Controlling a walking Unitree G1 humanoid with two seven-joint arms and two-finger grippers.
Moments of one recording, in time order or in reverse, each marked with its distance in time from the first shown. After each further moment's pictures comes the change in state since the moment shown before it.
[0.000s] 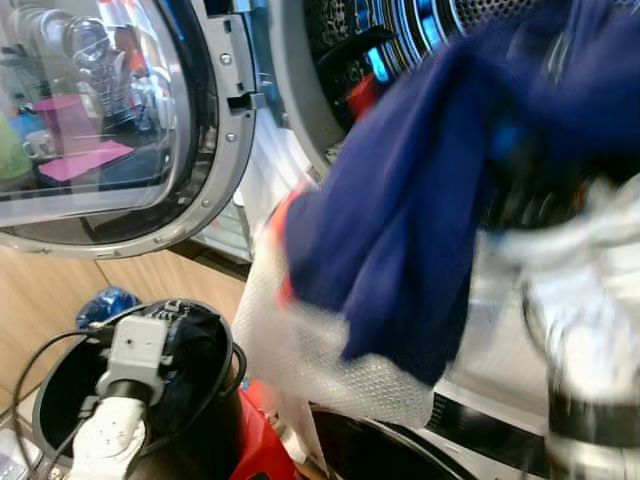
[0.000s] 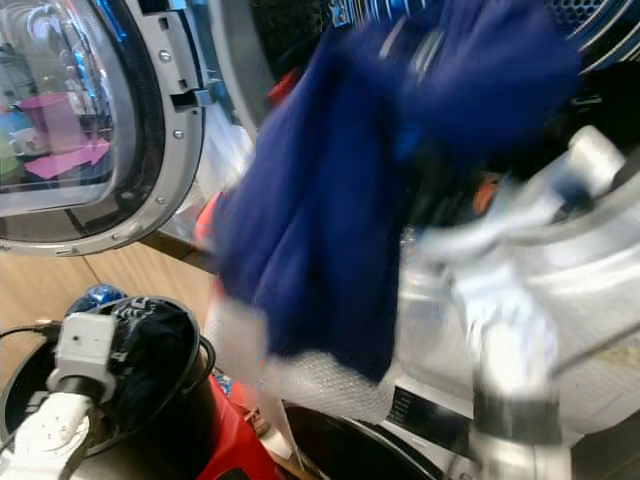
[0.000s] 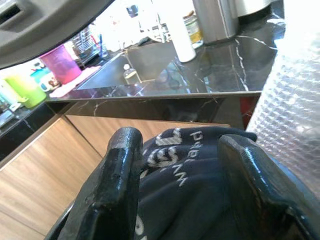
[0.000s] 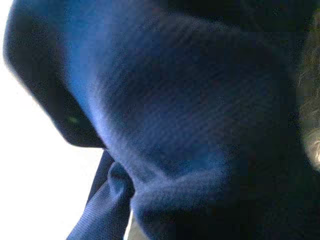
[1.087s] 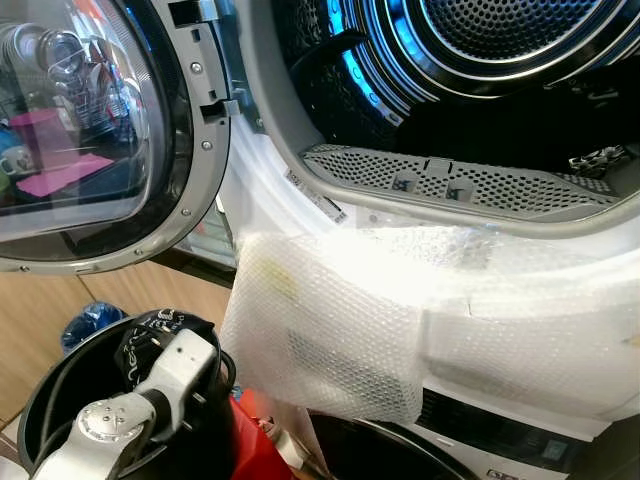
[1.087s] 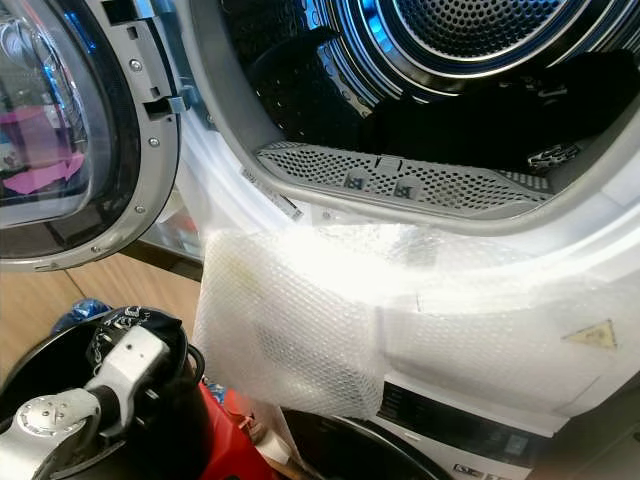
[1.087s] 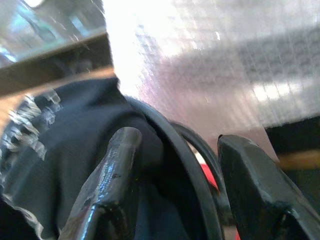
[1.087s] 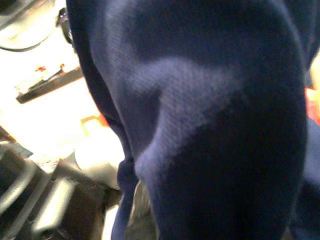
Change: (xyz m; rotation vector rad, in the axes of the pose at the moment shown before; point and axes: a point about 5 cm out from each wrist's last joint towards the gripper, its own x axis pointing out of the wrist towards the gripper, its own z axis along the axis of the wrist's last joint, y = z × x) left arm -0.012 -0.017 0.009 0.107 0.296 -0.527; right arm -0.381 0.172 -0.144 0.456 1.257 -0.182
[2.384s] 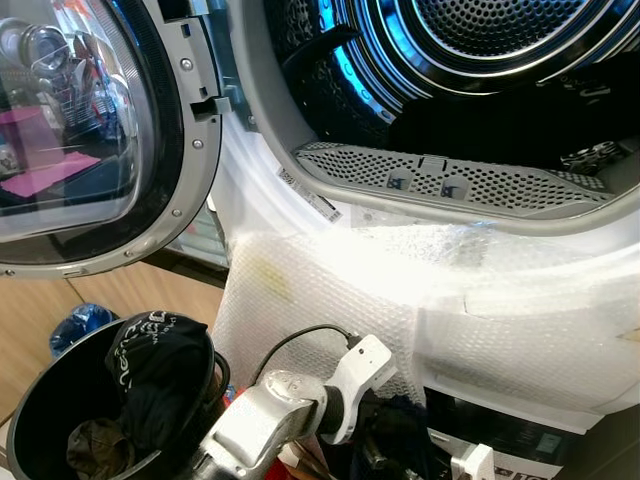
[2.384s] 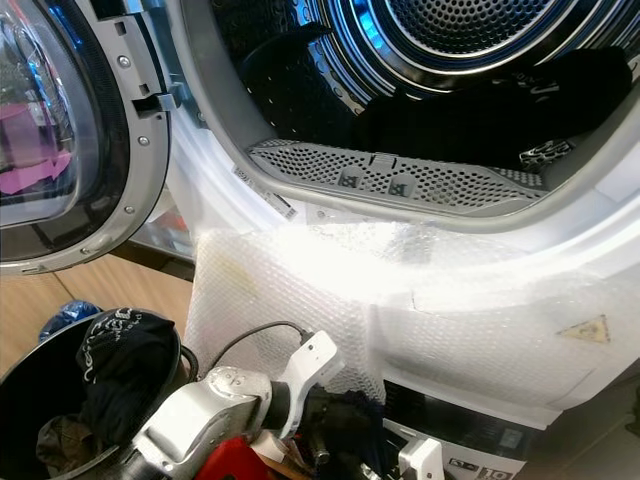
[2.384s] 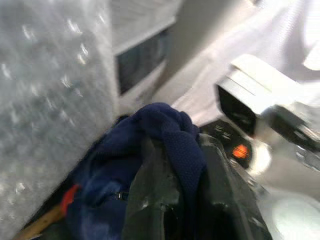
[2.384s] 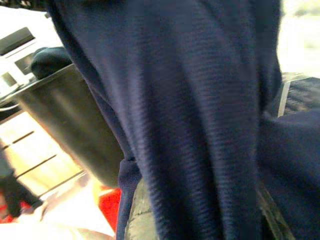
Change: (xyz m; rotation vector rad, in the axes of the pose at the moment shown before) left arm 0.042 -0.152 0.073 -0.141 -0.041 -1.003; right arm 0.014 -0.053 0.000 0.044 -0.241 -0.487
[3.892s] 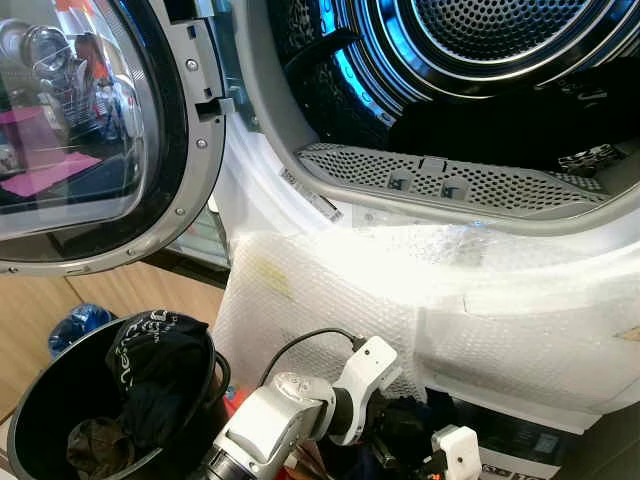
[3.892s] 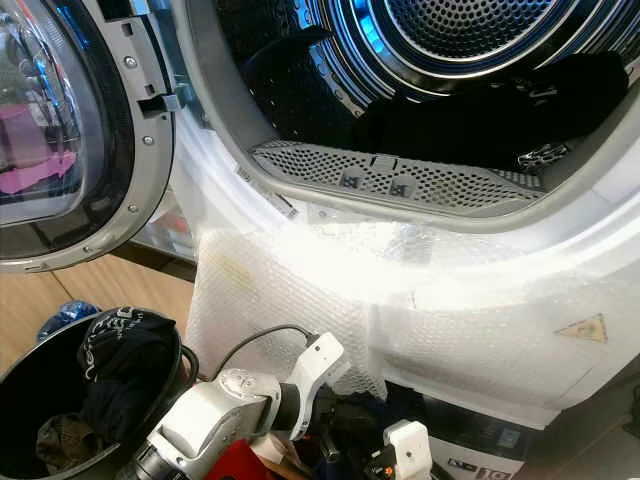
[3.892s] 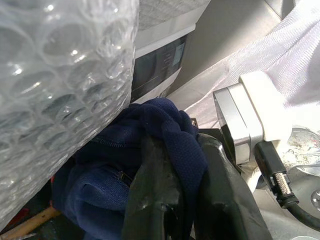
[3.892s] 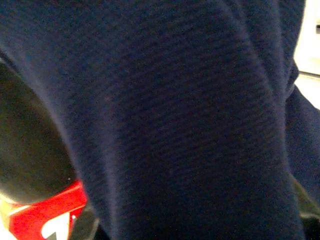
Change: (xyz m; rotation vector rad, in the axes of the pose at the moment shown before) left arm 0.027 0.006 0.010 -0.079 -0.009 0.092; right arm 0.018 -0.015 0.005 -0.105 0.003 -0.320
